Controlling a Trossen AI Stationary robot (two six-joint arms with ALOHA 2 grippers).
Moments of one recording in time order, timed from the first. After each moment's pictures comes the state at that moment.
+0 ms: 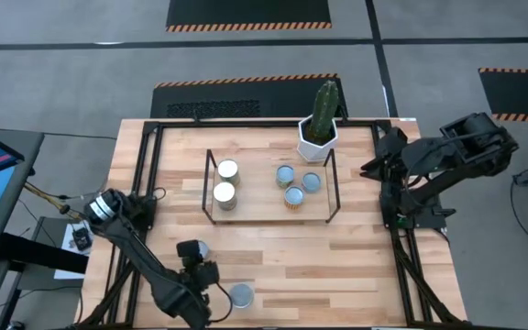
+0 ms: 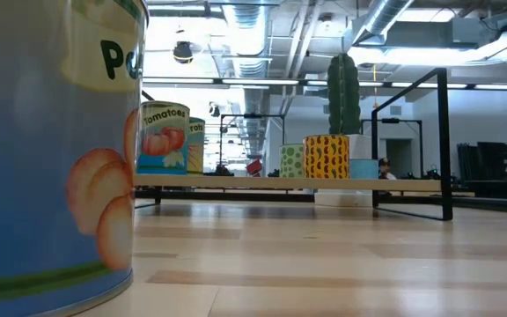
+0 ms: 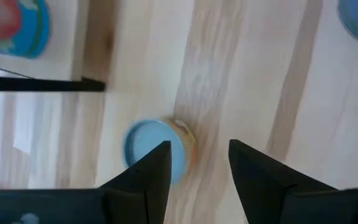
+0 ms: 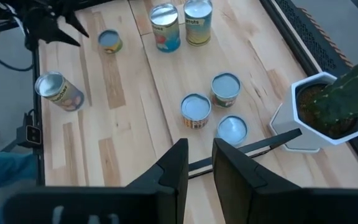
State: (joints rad) left arm -0.83 1.92 1.46 -1.30 -0.43 -1.07; right arm 0.34 1.20 1.88 -1.57 0.37 0.55
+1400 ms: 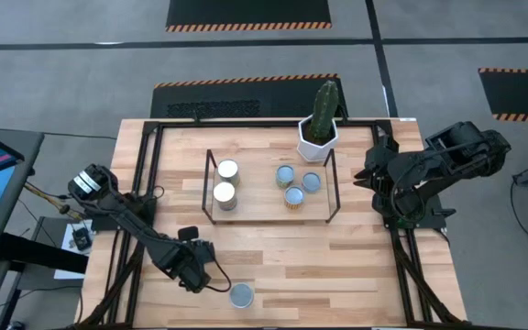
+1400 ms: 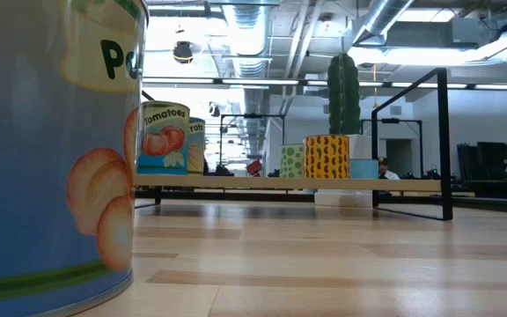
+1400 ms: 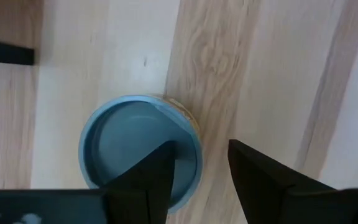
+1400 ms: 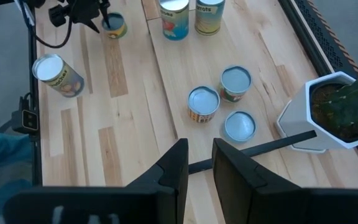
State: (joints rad) left arm -0.70 1.67 0.96 -0.79 -0.22 -0.90; right arm 0.39 1.26 1.88 -1.57 0.37 0.55
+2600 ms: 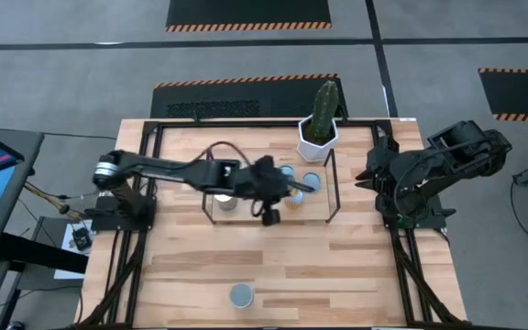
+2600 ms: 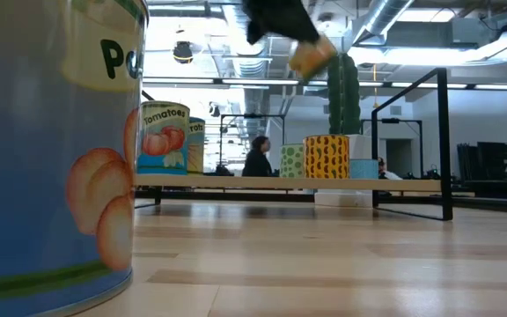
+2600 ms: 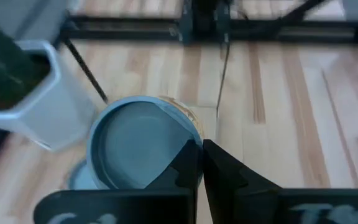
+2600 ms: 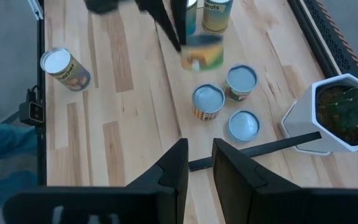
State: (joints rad) left arm -0.09 1.75 1.59 -0.51 -0.18 -0.09; right arm 0.39 1.25 1.88 -1.57 0.34 0.52
